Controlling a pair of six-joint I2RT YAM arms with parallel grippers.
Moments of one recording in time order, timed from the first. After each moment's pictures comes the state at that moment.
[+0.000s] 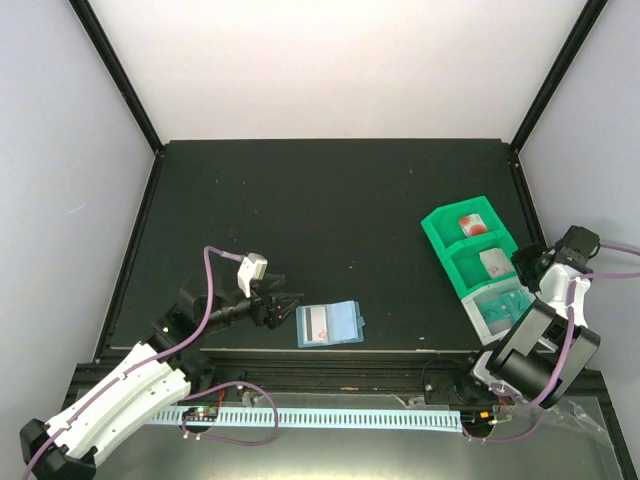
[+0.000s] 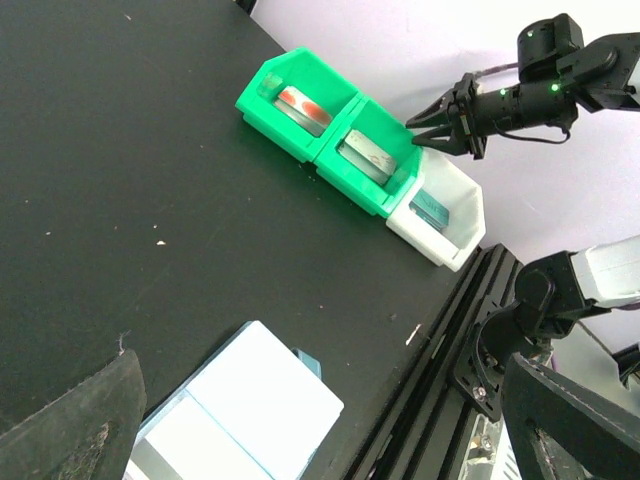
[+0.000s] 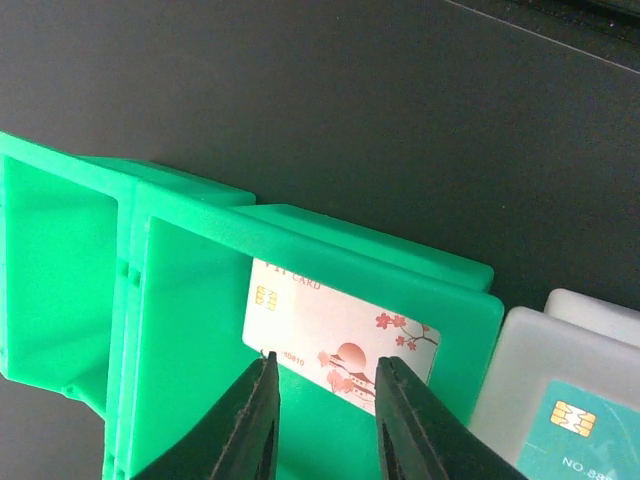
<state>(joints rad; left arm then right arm) -0.65 0.49 0.38 -0.17 0.44 -0.47 -0.66 1.30 0.77 -0.50 -0.36 0.56</state>
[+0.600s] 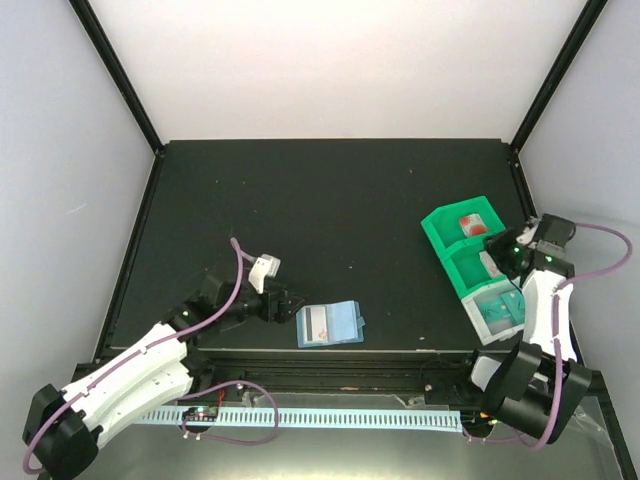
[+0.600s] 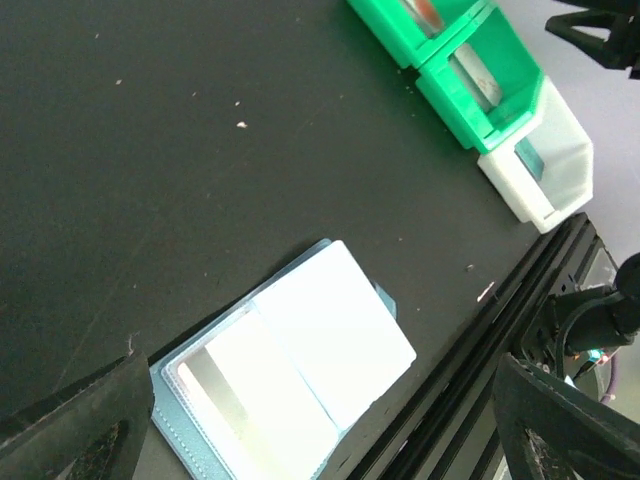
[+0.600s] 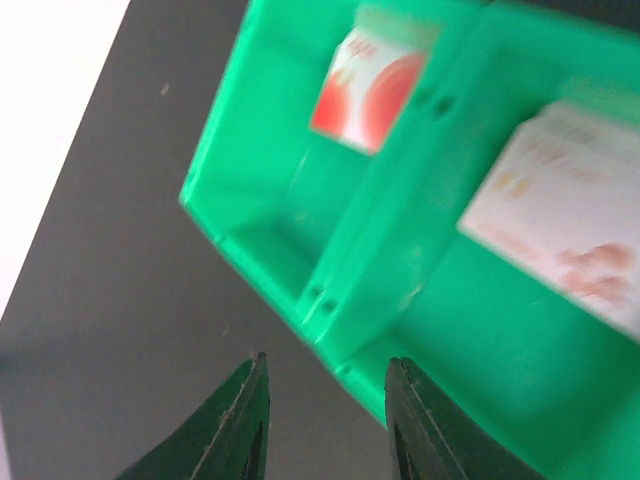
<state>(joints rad) -0.64 0.71 0.38 -0.20 0.38 -0.52 -0.47 1.12 0.77 -0.55 -0.43 0.56</state>
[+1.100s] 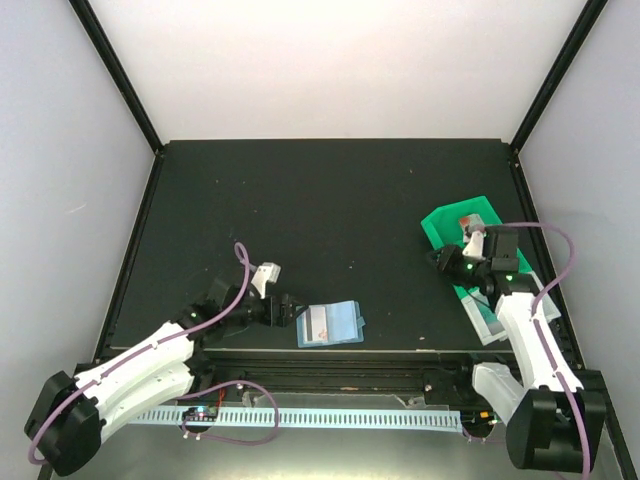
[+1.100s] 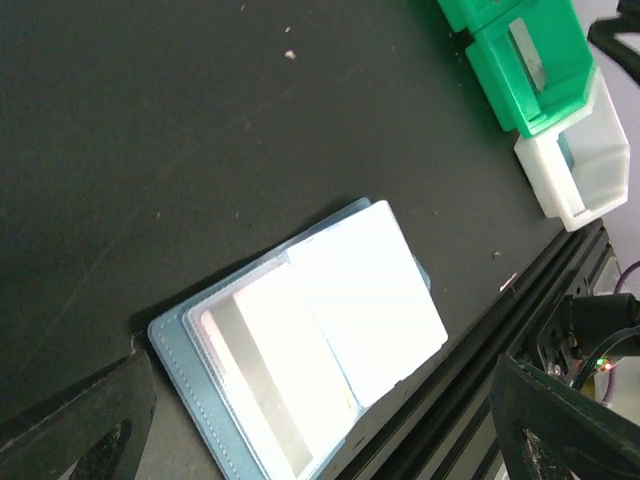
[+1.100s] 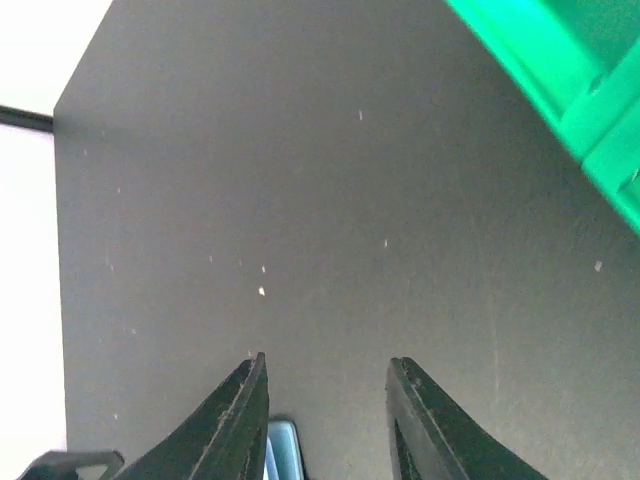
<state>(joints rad) -0.64 0.79 0.31 -0.15 0.39 -0.63 -0.07 0.96 0.65 -0.53 -0.54 0.56</state>
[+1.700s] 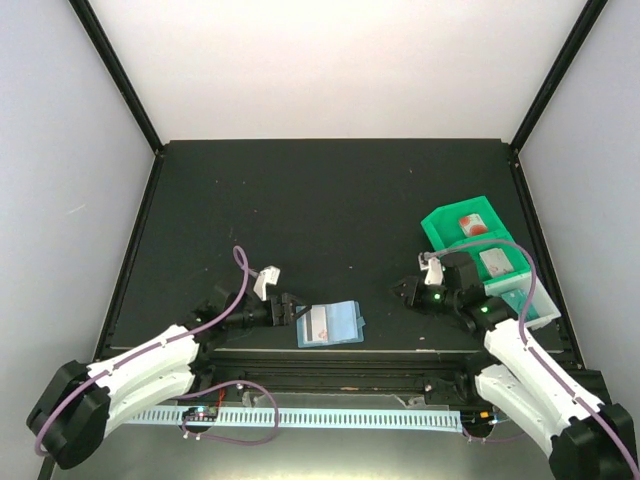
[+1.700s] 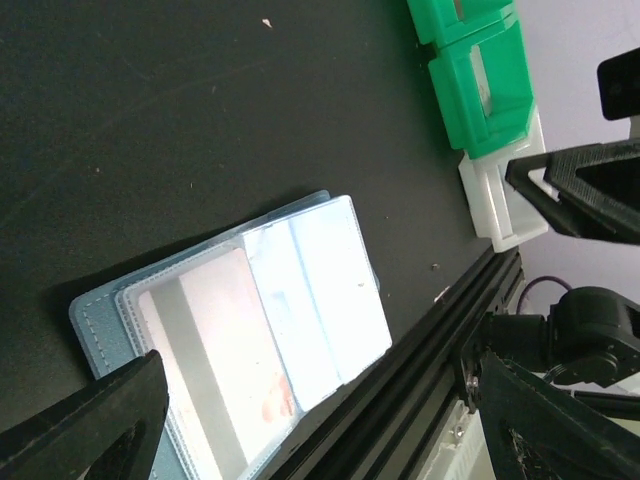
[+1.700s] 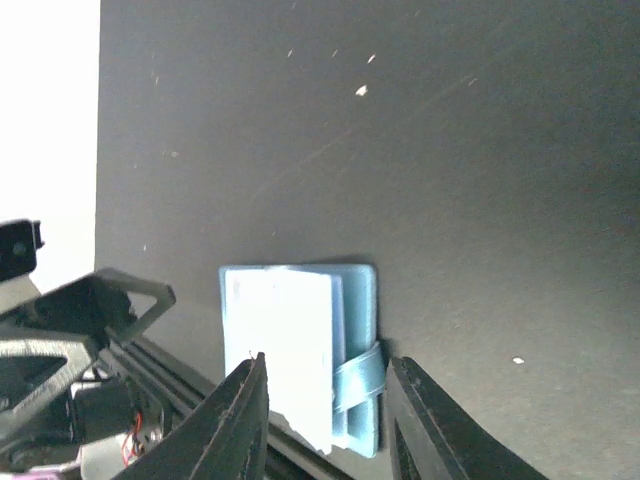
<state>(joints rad) -0.64 0.83 0.18 0.11 0.48 -0.86 0.35 0.77 0.42 -0.42 -0.52 0.72</state>
